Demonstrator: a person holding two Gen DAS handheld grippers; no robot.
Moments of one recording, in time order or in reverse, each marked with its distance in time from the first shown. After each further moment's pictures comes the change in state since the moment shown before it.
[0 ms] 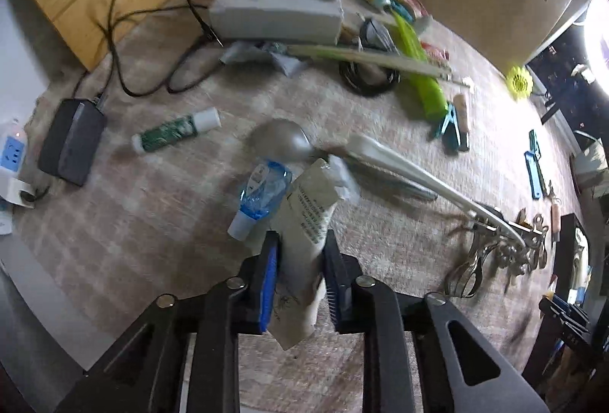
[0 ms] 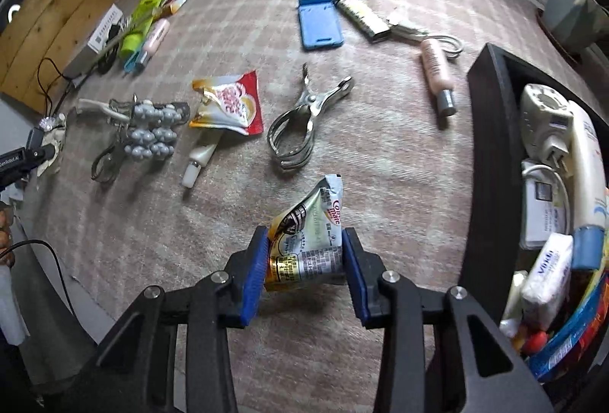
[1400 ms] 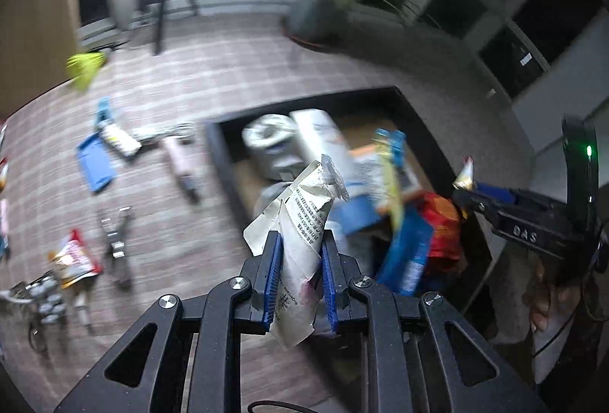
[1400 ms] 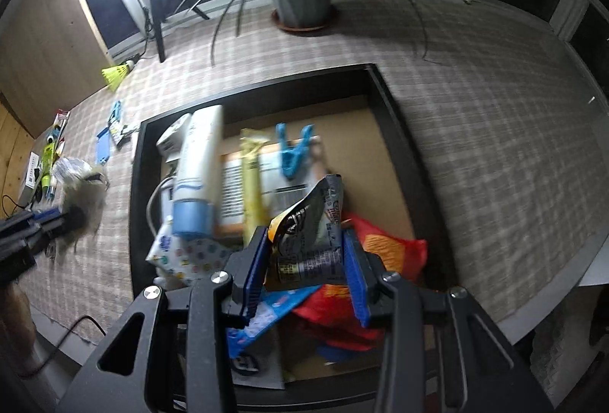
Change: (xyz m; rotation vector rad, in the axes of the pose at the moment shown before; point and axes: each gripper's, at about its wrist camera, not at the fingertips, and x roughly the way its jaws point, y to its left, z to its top) left arm -0.050 -0.482 -0.140 0.748 0.067 -0.411; right arm -0.144 -0.272 -0.079 0.377 -0.169 -0.182
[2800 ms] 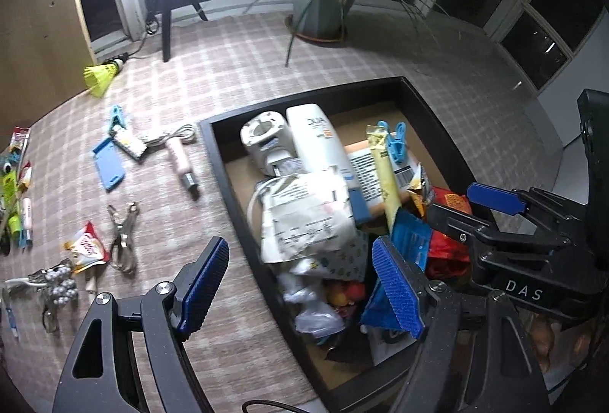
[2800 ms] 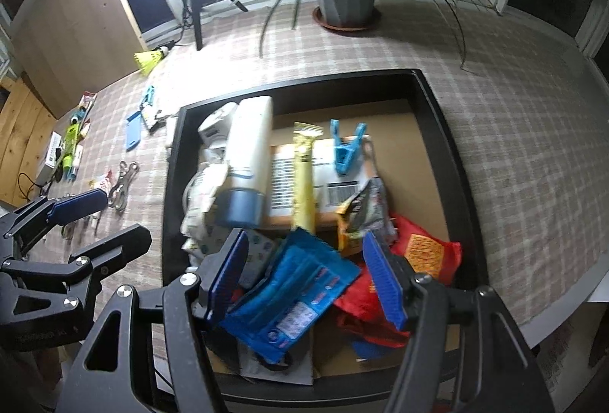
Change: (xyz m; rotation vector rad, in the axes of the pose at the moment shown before) left arm -0.009 -0.030 -0.005 -0.017 -0.009 0.165; right arm -0.005 0.050 -0.008 -0.072 -0.002 0.083
